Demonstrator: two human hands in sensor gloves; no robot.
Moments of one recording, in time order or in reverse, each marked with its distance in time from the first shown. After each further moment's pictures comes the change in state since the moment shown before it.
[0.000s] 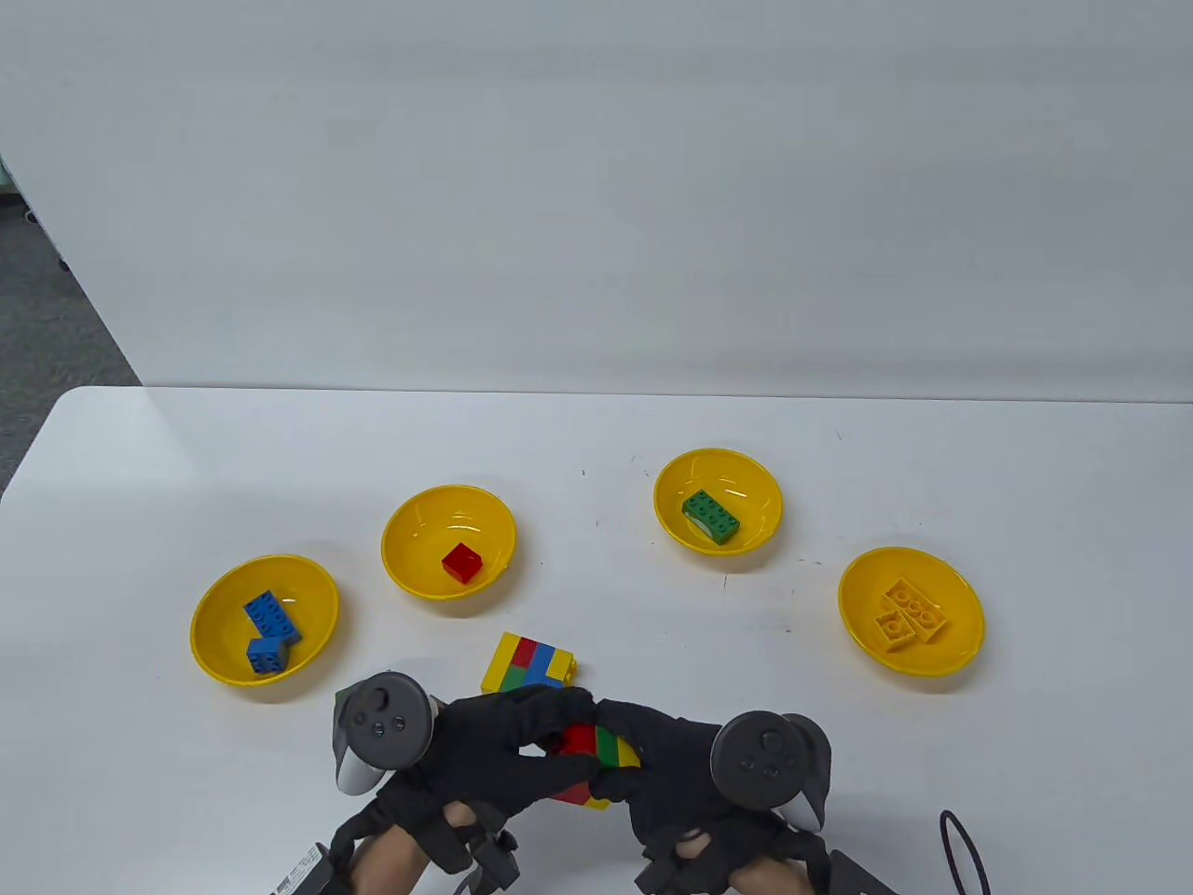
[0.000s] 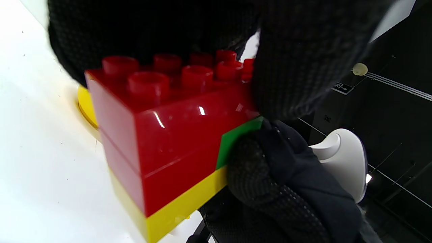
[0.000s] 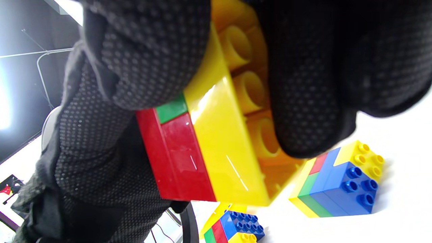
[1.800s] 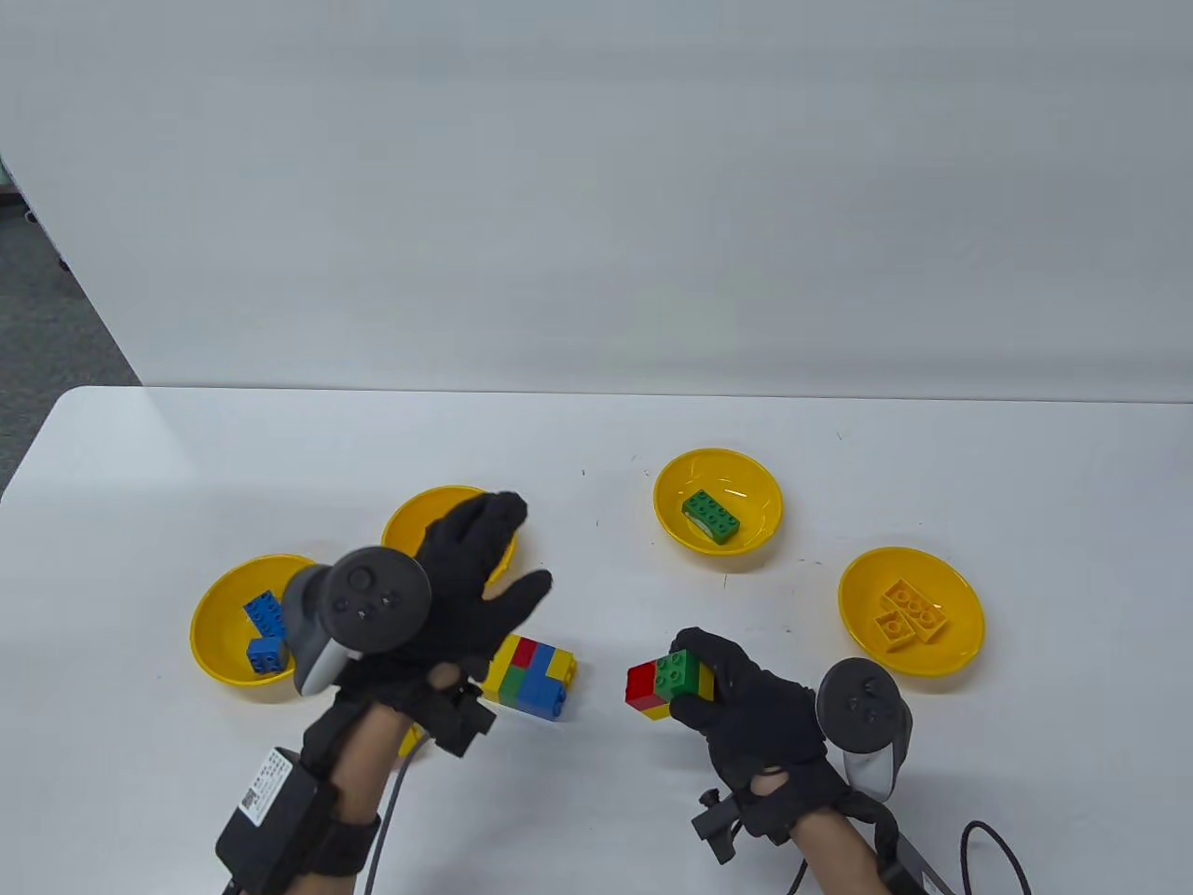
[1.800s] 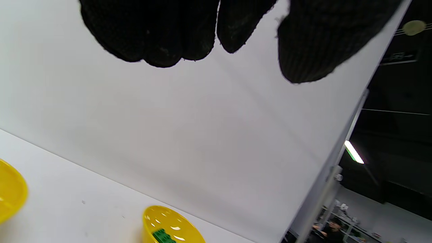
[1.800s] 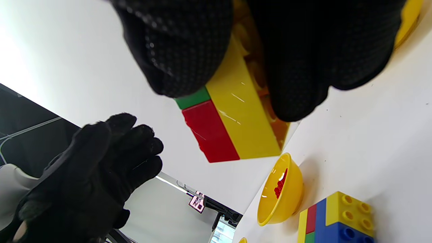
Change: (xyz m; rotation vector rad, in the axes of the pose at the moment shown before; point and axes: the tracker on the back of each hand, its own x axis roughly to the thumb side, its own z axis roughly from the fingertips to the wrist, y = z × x) left_hand 0.068 0.070 -0.054 0.210 0.127 -0.481; right_hand -0.045 -0.057 -0.003 -0.150 0.160 -0.243
